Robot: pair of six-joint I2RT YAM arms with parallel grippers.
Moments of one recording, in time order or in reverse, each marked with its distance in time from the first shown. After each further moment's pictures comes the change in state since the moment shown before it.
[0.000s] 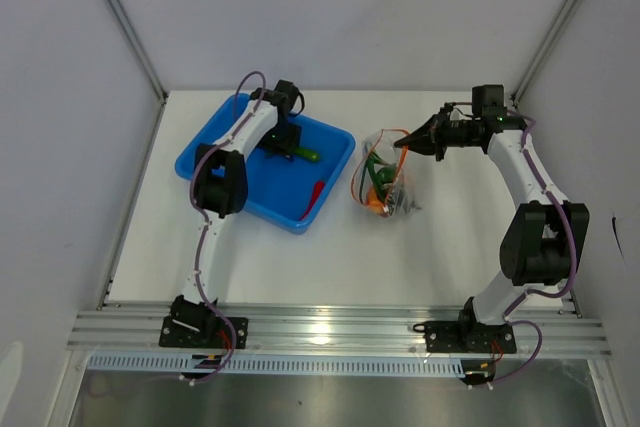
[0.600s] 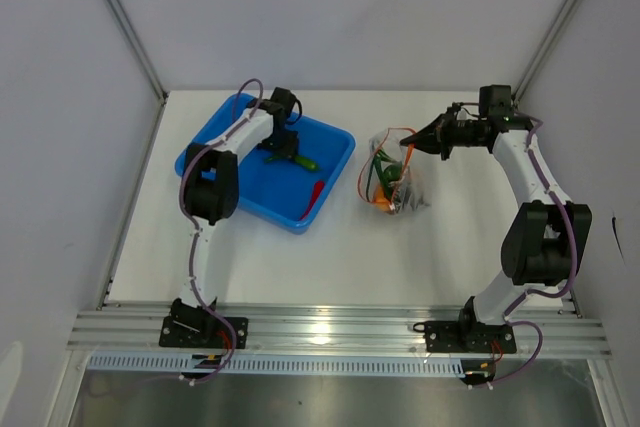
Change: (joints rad) left arm -0.010 -0.134 -0.262 0.212 0.030 0.036; right arm -0.039 0.000 0.000 -0.007 0.009 -0.004
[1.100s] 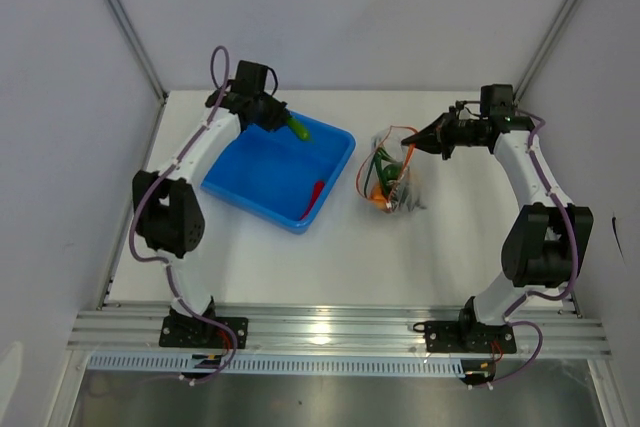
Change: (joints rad) left arm 0.027 -0.426 -0.249 0.224 0.060 0.295; right arm 0.001 -0.011 0.000 0.001 0.056 -0.013
